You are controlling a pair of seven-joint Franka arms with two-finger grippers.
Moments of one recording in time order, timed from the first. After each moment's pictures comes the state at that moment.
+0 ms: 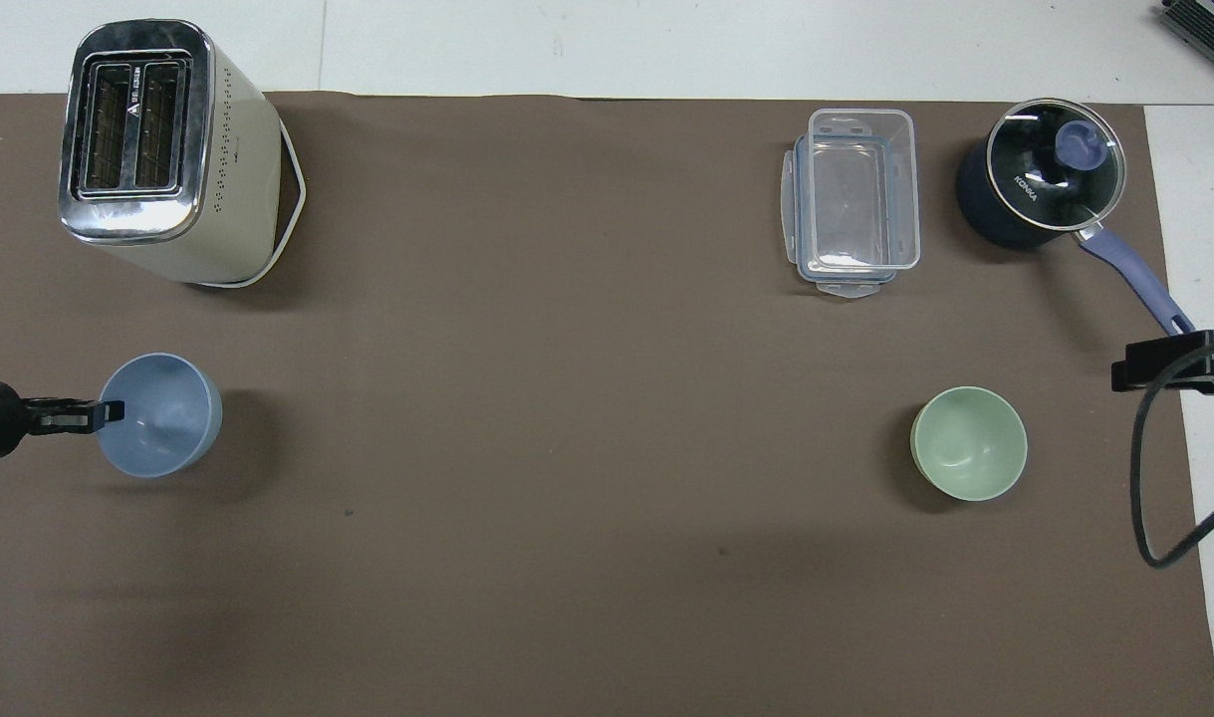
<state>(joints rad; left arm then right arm) 0.21 -0.04 0.08 -2.27 -0.38 2.27 0.68 0.01 -0.13 -0.04 -1.62 -0.01 1.50 0.09</state>
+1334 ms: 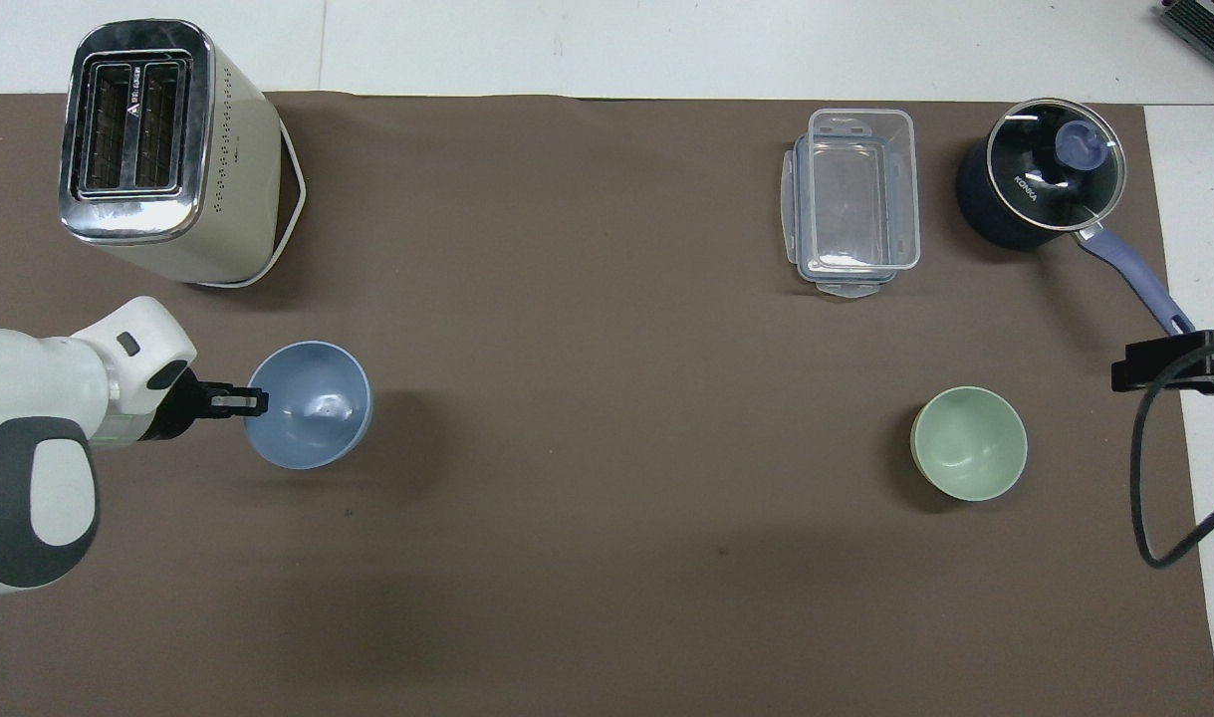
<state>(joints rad) -0.30 -0.10 0.06 -2.27 -0.20 2.26 -0.03 0.01 -0.13 -0.04 -1.62 -0.01 1.50 0.09</state>
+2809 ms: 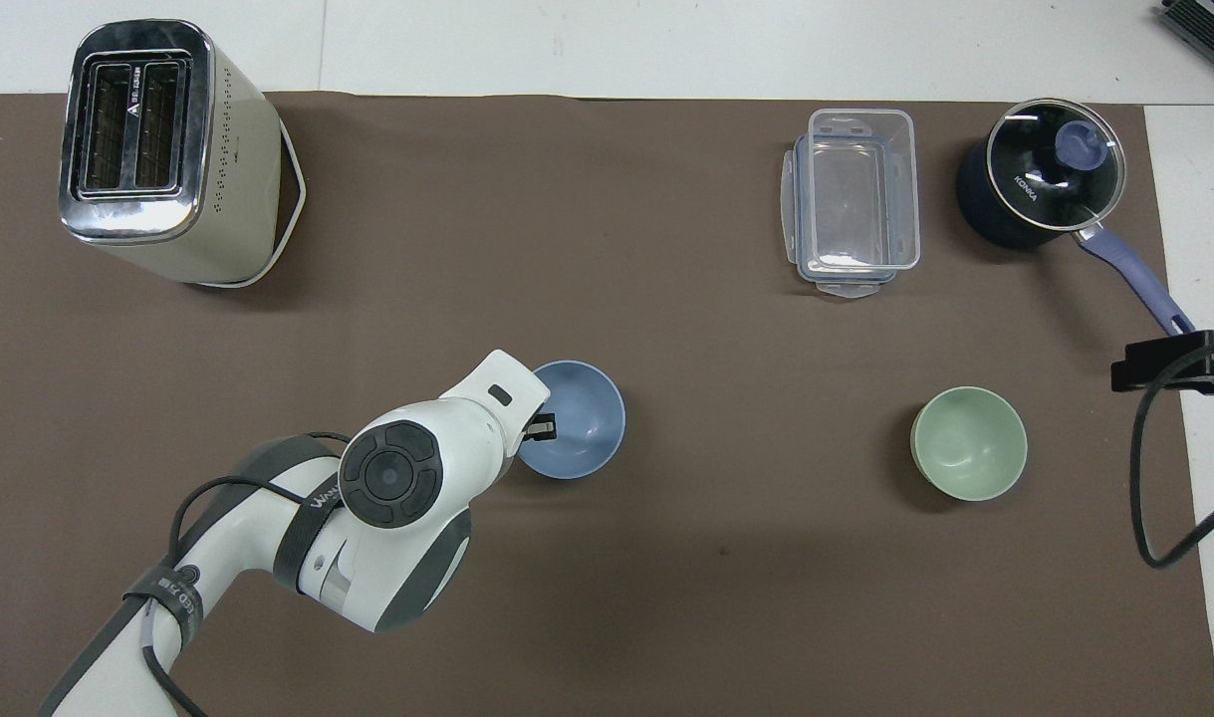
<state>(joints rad) -0.68 0.10 0.06 -2.24 -0.05 2.55 -0.60 0.01 -0.13 -0.04 -1.62 -0.01 1.50 0.09</state>
